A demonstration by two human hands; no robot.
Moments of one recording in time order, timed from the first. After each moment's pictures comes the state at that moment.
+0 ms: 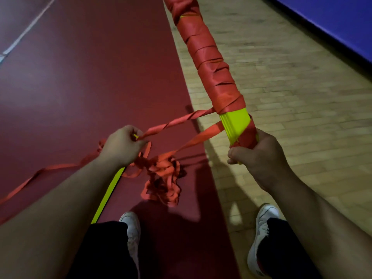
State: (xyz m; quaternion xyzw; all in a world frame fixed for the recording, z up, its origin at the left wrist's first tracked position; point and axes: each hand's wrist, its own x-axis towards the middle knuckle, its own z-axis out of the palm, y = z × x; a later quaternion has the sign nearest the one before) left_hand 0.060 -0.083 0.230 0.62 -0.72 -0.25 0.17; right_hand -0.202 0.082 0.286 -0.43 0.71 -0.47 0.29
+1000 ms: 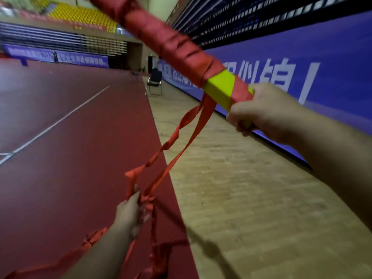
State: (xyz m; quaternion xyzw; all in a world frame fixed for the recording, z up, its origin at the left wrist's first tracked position) left_hand 0.042 -0.025 0.349 0.49 -0.29 -0.68 0.46; right_hand -0.157 0.135 0.654 -0.60 0.63 -0.47 0.16
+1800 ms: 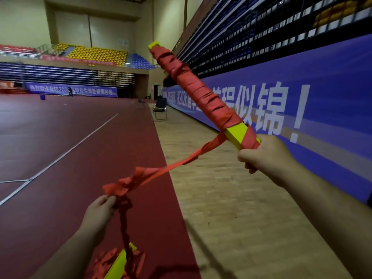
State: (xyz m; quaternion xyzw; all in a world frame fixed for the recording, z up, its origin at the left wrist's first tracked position) left_hand 0.149 -0.006 0.413 0.45 -0.45 -0.55 0.54; right_hand -0.171 0.204 0.621 -0.51 0.70 -0.50 0.07
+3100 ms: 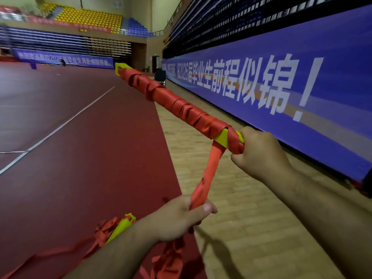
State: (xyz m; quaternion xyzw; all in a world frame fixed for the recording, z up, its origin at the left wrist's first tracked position) left_hand 0.033 0.107 0.435 0.17 -0.81 -0.52 0.20; right_hand -0.164 0.171 0.558 -0.57 0.77 -0.25 -0.15
